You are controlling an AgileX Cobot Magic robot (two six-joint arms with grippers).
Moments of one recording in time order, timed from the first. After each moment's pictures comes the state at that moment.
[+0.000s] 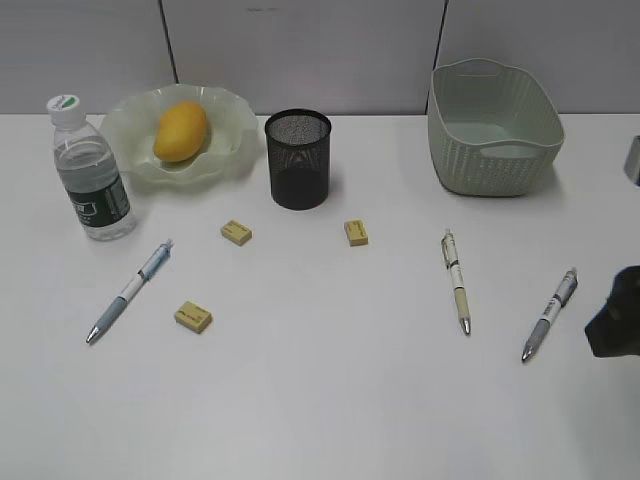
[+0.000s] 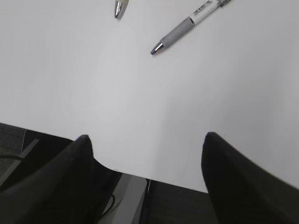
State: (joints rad) left arm -0.16 0.01 -0.53 -0.07 1.07 0.07; right arm 0.34 1.11 -0.66 0.06 0.83 0.09
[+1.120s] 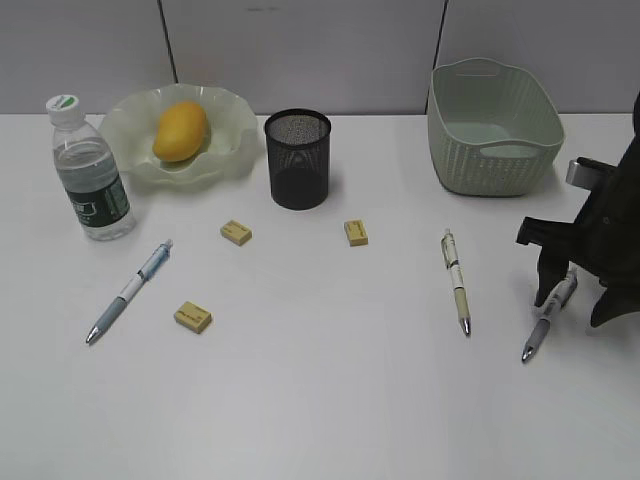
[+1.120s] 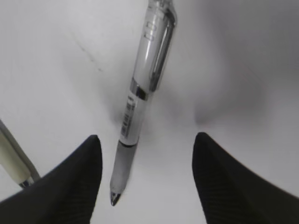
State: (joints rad) left arm -0.16 0.01 -0.53 -0.07 1.07 0.07; right arm 0.13 1.88 -1.02 0.06 0.73 0.53
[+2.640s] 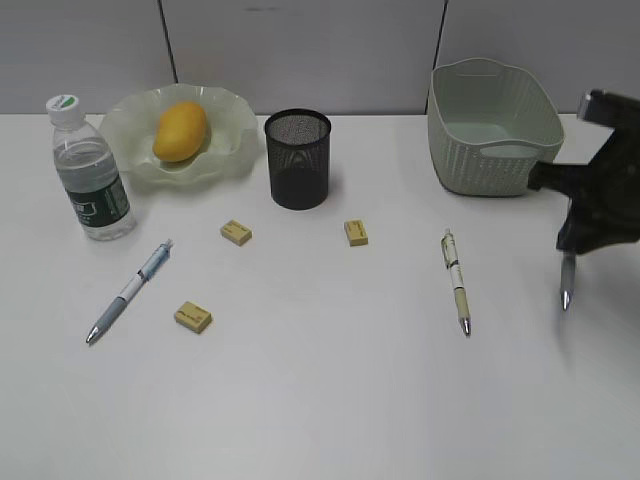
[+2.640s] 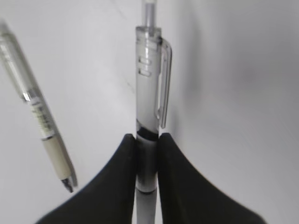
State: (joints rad) left arm -0.16 0.01 -0.53 -0.07 1.07 0.07; right arm 0.13 1.77 -1.05 0.05 0.68 0.43
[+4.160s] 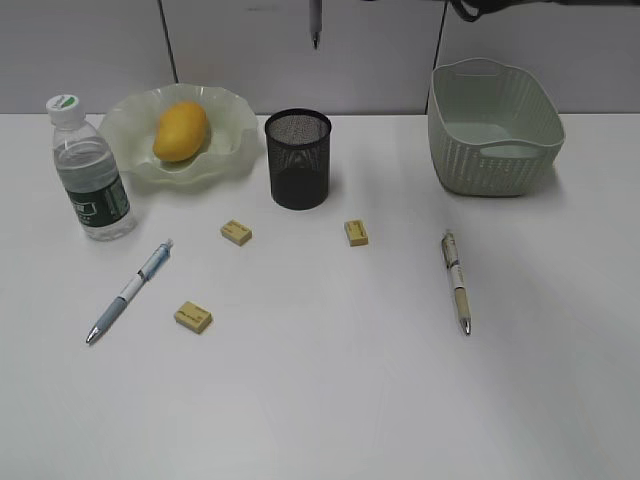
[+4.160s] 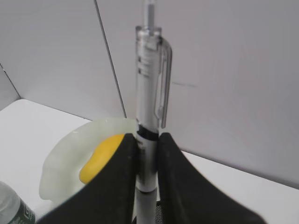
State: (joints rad) left arm -0.16 0.01 -0.53 -0.07 1.07 0.07; right arm 0.56 1.90 -1.49 0.10 -0.11 0.04
